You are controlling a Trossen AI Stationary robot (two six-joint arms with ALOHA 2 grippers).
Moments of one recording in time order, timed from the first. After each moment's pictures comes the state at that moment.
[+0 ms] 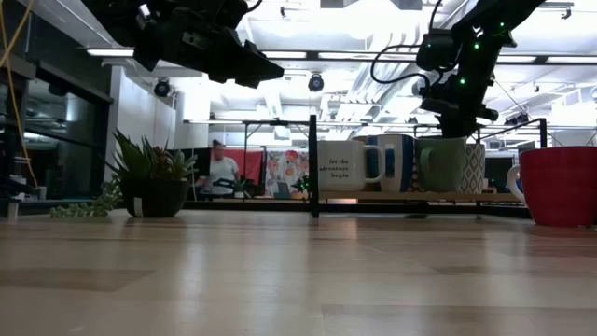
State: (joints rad) left arm 0.18 1.37 0.71 0.30 0.45 0.37; right arm -0.75 1.22 0.90 -0.80 0.16 0.17
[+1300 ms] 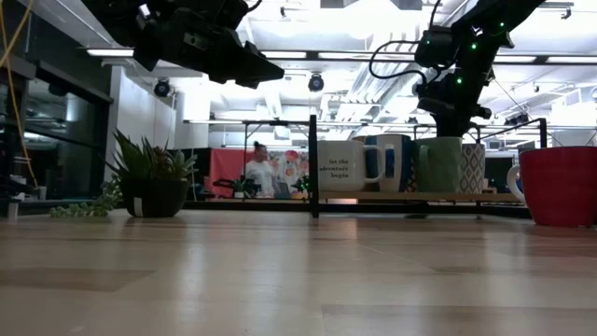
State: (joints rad) left arm 0.18 1.37 0.71 0.30 0.44 0.37; right arm -0.75 1.22 0.90 -0.74 0.19 0.11
